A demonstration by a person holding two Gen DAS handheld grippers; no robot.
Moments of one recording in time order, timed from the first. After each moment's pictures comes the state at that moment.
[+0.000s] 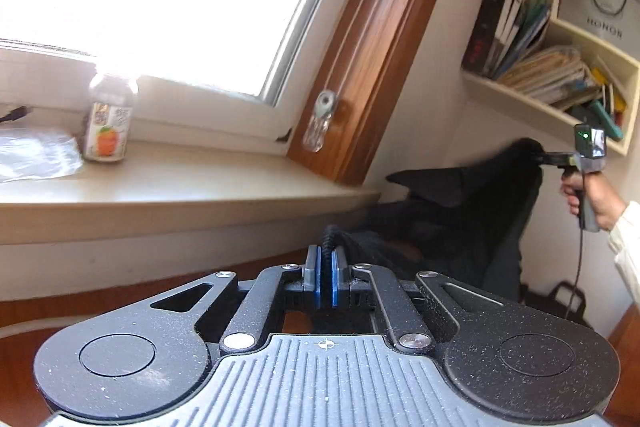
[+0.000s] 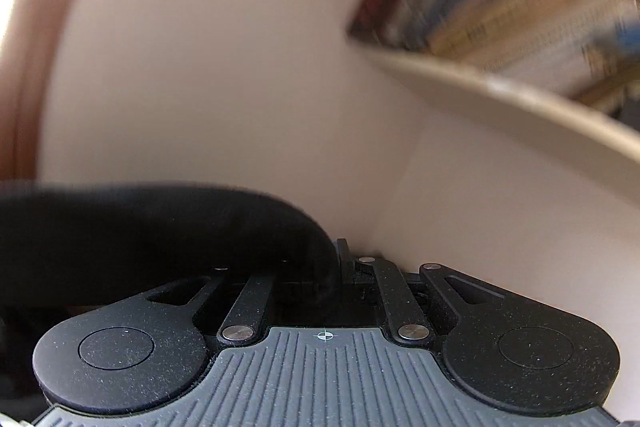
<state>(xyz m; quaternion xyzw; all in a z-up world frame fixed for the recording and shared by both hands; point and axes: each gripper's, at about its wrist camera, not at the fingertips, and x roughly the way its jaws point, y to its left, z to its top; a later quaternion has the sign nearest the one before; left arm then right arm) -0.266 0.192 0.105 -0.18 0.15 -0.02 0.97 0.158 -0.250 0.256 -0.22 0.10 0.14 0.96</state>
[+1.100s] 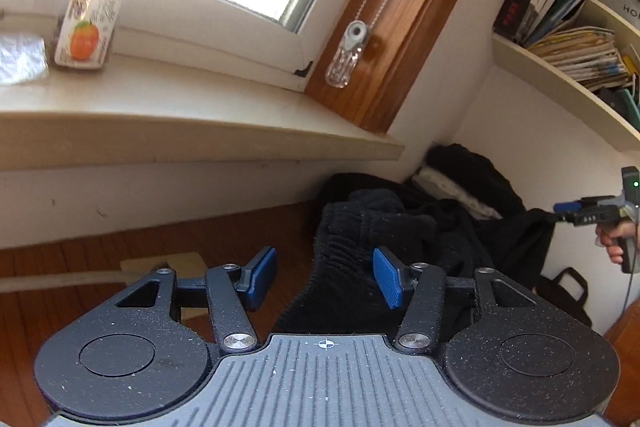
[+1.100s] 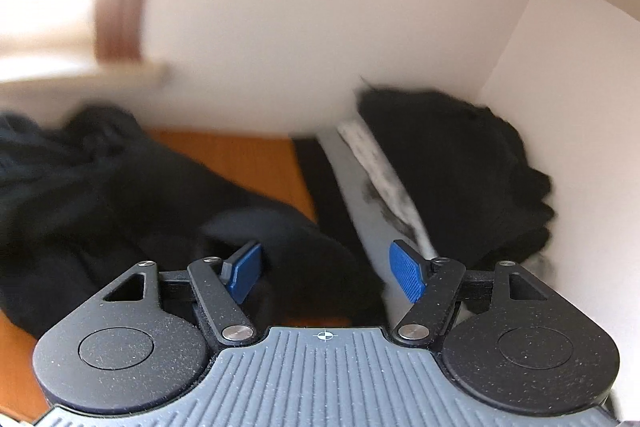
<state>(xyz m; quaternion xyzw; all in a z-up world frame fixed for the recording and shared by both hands) -0.202 0.206 0.064 -0.22 0.21 -0.03 0.95 0.142 -0.309 0.192 -0.22 0.26 0.32 0.89</state>
